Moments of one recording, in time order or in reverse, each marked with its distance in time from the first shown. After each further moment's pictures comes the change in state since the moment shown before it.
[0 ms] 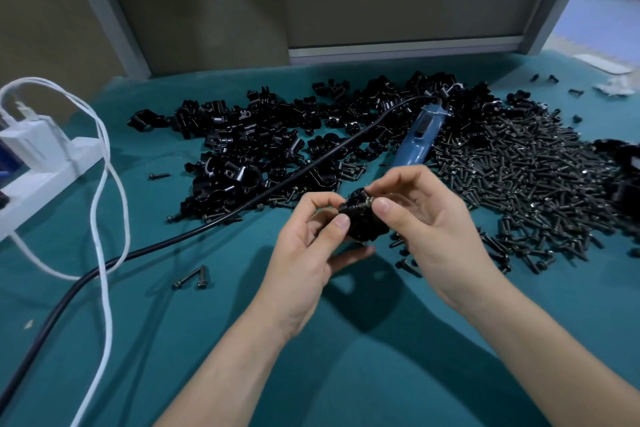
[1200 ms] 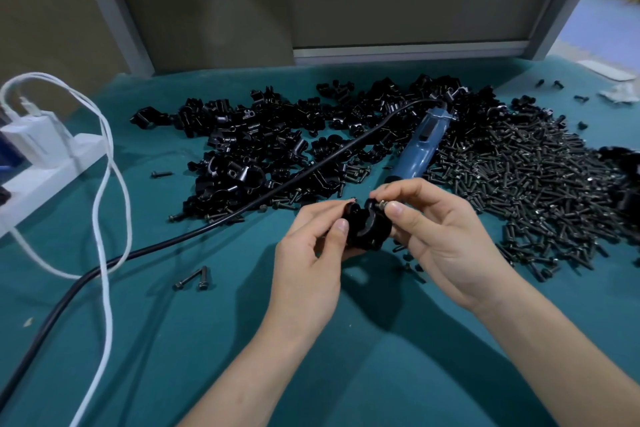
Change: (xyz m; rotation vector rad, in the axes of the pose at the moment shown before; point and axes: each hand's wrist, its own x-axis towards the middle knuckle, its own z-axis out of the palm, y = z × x) left_hand 0.000 -0.012 0.002 0.450 0.200 0.232; right_hand 0.005 0.002 -0.009 0.252 -0.063 0.131
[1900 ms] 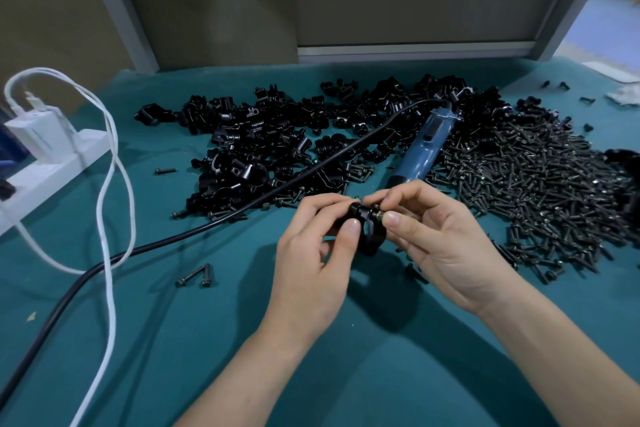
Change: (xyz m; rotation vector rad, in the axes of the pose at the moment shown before) left_hand -0.002 0.009 -0.005 0.285 -0.011 0.177; right_hand 0.000 0.001 0.001 0.019 -0.066 0.035
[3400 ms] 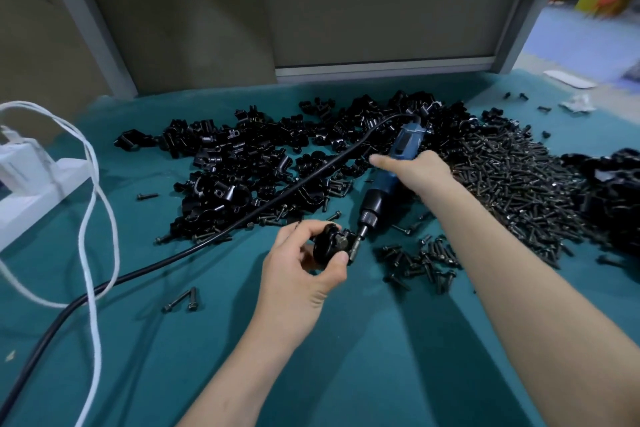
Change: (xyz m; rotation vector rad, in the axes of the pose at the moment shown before) left_hand 0.006 -0.005 0.001 -0.144 -0.070 -0.251; right_hand 0.104 -0.017 -0.060 -0.950 0.629 0.476
